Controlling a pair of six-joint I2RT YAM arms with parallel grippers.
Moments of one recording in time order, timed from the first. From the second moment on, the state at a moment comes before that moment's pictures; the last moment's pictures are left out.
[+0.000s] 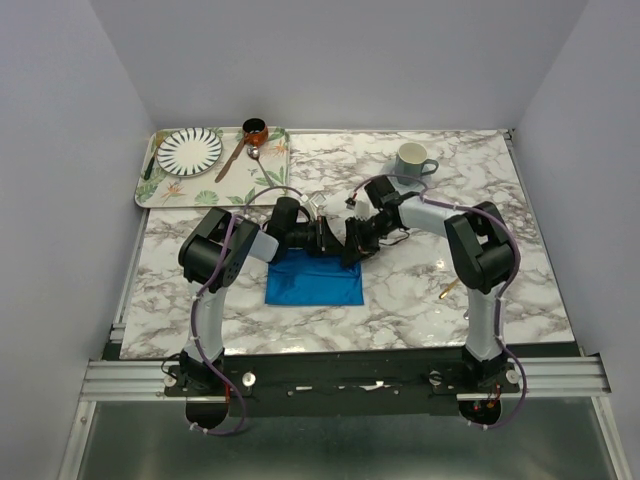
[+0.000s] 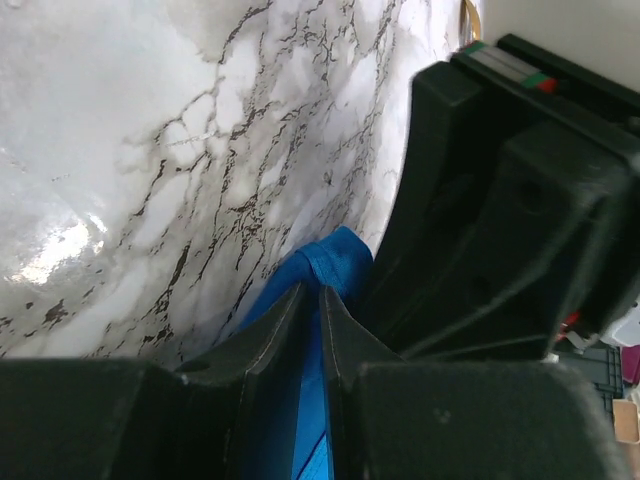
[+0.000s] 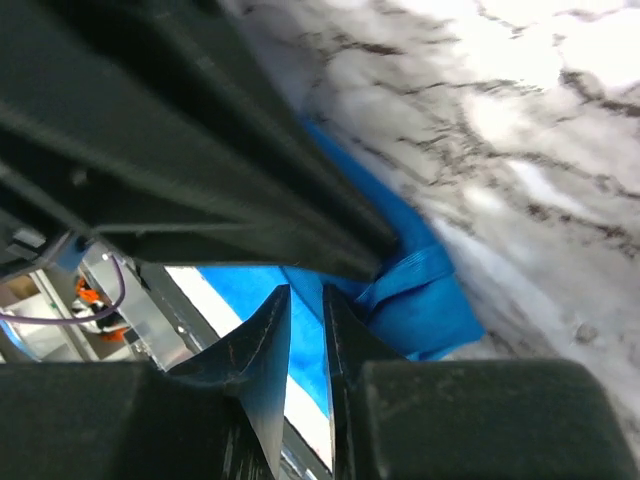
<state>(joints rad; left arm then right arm) -0.45 2.09 0.93 0.64 0.80 -0.78 0.48 2.04 1.32 -0.51 -0.73 0.28</state>
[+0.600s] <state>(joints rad) -0.41 1.93 0.85 0.69 0.89 -0.84 0.40 2.08 1.25 -0.45 -0.84 0.33</state>
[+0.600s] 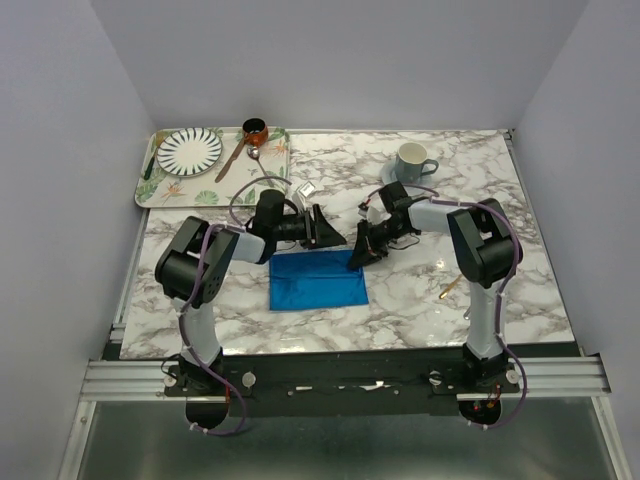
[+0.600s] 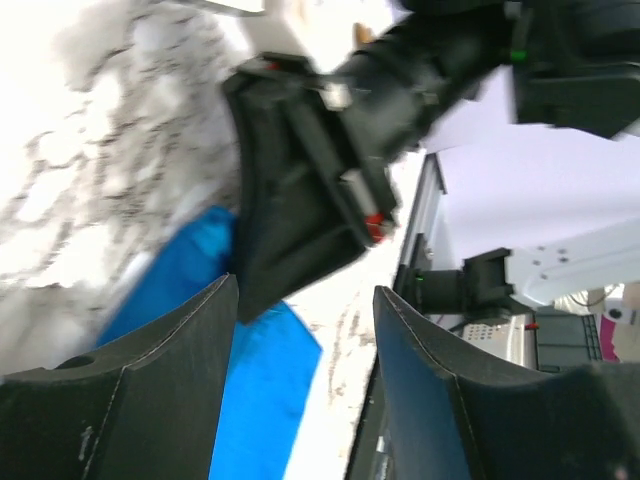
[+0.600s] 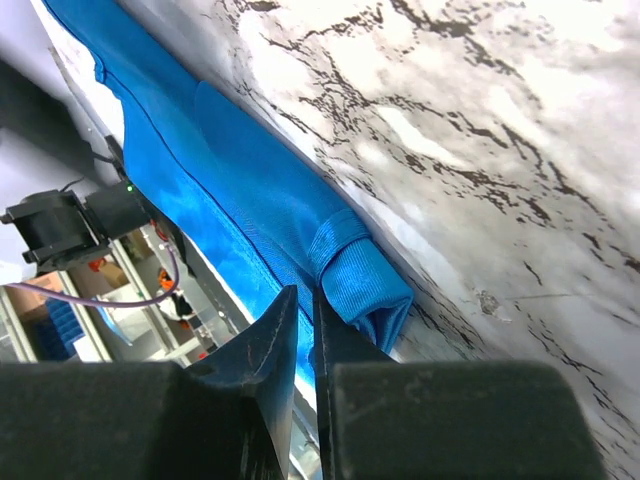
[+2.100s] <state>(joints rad) 0.00 1.71 0.91 -0.18 1.08 -0.17 0.40 2.09 1.24 -0.44 -0.84 0.36</state>
